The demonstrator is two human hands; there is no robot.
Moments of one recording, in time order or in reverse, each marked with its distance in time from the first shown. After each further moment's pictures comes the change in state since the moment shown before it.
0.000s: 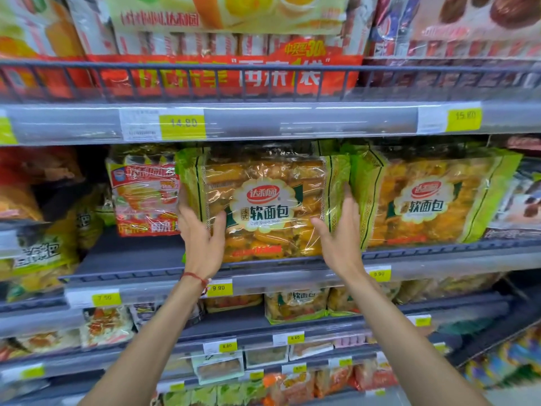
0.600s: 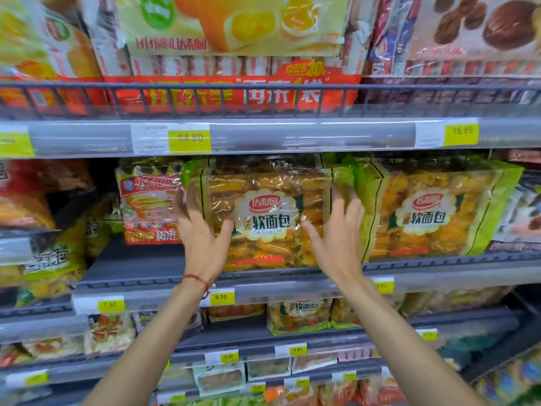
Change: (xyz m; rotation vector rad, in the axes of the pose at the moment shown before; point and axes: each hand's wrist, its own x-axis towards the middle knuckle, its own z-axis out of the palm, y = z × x) left_hand 0.014 0.014 -0.005 0.116 0.016 0.052; right_hand 0.006 -0.027 0.002 -0.384 0.161 -0.230
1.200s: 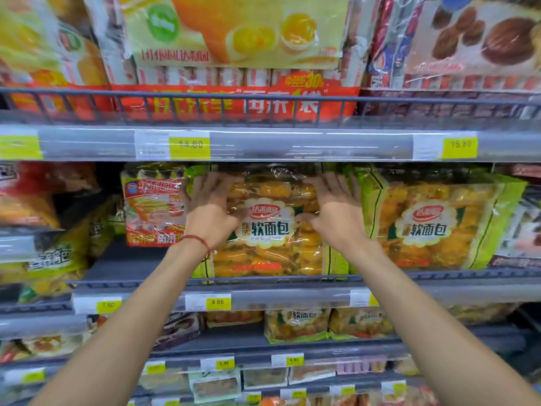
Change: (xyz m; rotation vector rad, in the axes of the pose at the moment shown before) left_hand 0.055 0.031 -0.001 0.569 -0.115 0.303; right_hand 0.069 0.001 -0.012 -0.320 -0.141 -0.320
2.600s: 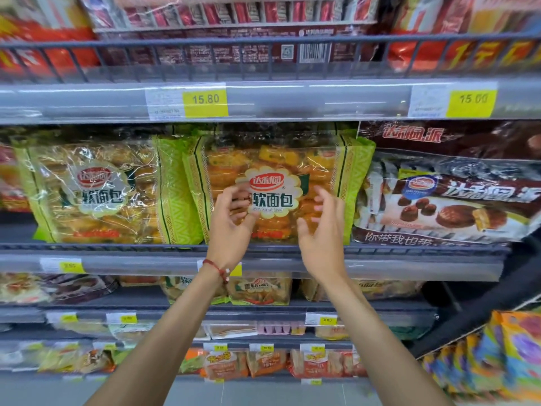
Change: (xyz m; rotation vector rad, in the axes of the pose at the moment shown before) left_hand -0.065 0.354 0.134 -0.879 -0.051 -0.403; right_hand -0.133 0.276 -0.024 0.867 -0.018 0.392
